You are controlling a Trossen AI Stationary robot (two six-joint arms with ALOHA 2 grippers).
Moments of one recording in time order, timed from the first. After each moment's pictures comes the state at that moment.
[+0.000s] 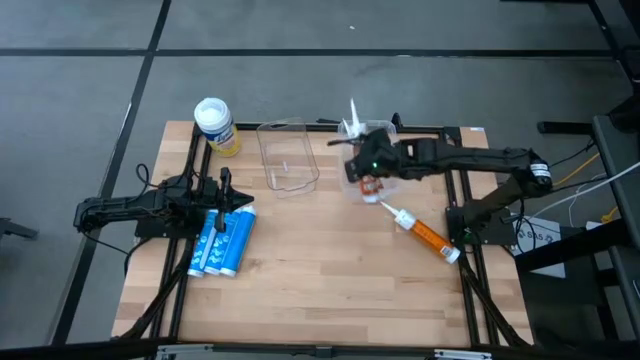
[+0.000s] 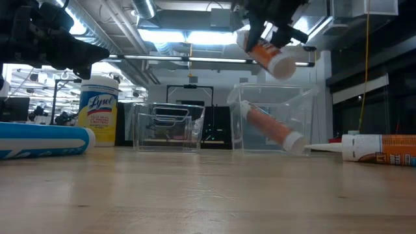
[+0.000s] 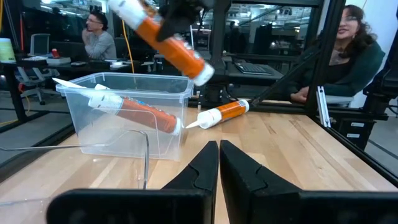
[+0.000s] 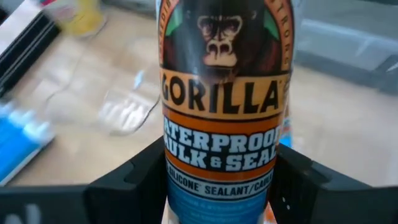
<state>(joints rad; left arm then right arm) 0.14 0.01 0.01 0.03 0.06 -0.07 -0.12 1.50 1.42 -0.88 0.50 0.89</state>
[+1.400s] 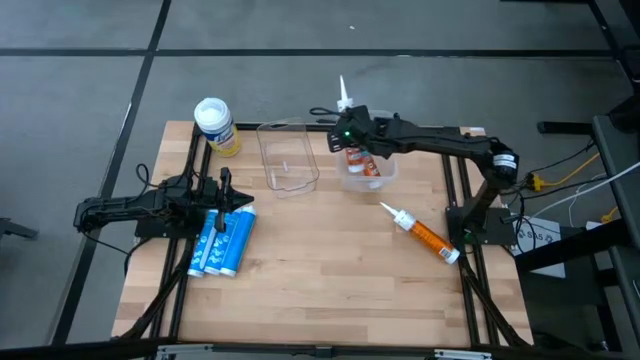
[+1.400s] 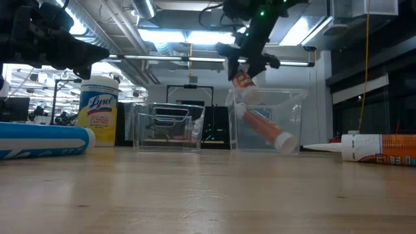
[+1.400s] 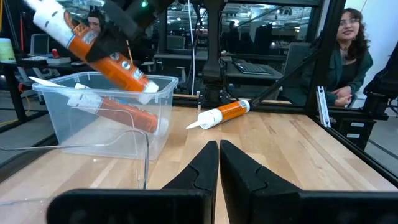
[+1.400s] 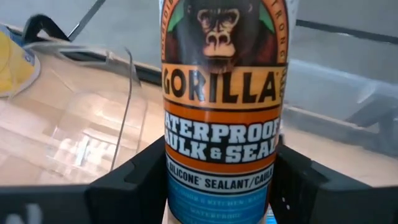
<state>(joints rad) 0.14 0.01 0.01 0.03 0.06 -0.07 -0.33 1.76 1.52 -0.67 0.55 0.73</state>
